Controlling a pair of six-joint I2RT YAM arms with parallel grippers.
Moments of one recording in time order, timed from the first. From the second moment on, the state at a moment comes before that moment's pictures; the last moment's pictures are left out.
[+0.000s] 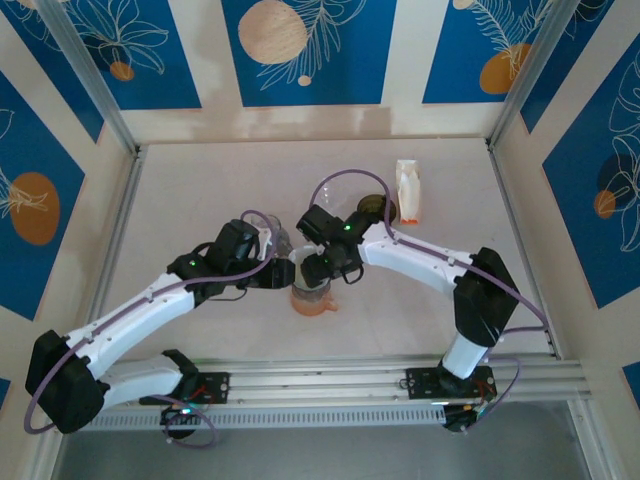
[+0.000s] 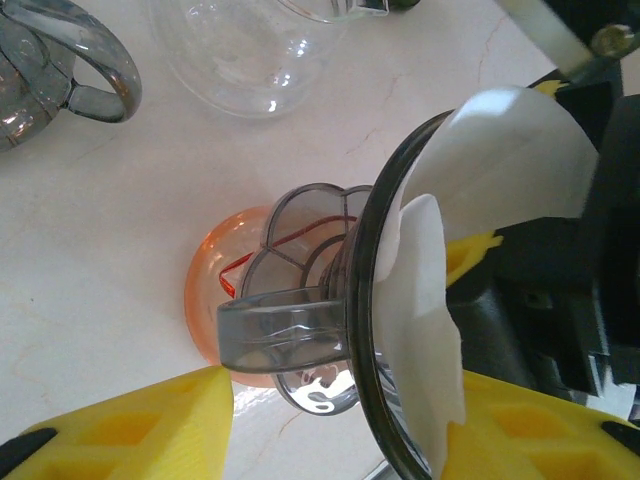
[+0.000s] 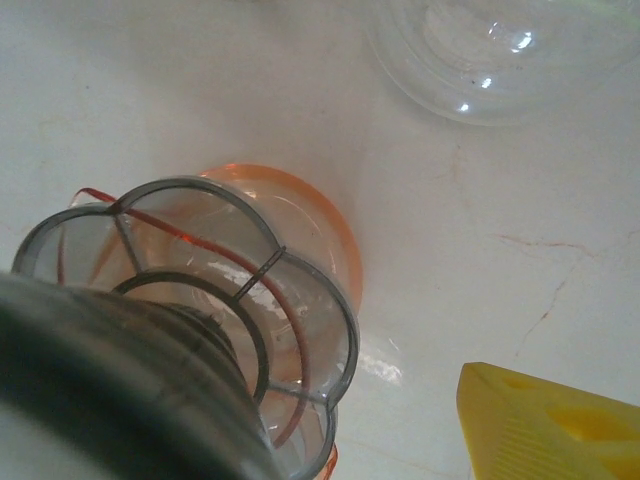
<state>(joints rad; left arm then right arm) -0.68 1.12 0.83 -0.53 0.27 -0.58 0.89 1.69 1.35 -0.96 0.03 0.42</state>
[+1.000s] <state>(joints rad) -0.67 1.08 0.78 -0.47 0.17 -0.63 0.90 1.70 1.35 -0.95 0.04 0.43</state>
